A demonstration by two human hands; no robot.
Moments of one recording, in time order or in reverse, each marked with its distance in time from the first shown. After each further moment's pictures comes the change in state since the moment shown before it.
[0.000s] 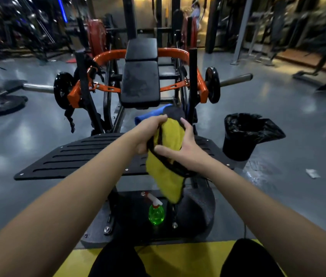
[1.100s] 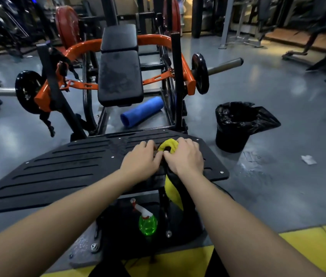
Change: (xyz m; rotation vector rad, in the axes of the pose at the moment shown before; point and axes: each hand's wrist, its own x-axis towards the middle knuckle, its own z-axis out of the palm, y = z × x) left_hand 0.108 -0.084 0.011 1.247 0.313 0.335; right_hand 0.079 0.081 -0.003 -0.630 0.443 0.316
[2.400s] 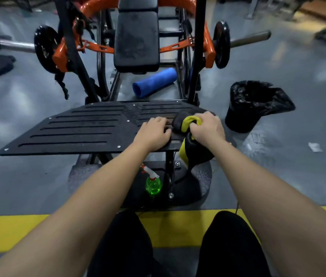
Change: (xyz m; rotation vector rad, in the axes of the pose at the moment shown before) left_hand -0.018 -0.011 0.016 -0.046 -0.050 0.003; right_hand -0.013 0.022 -0.034 0.030 -0.169 -0.060
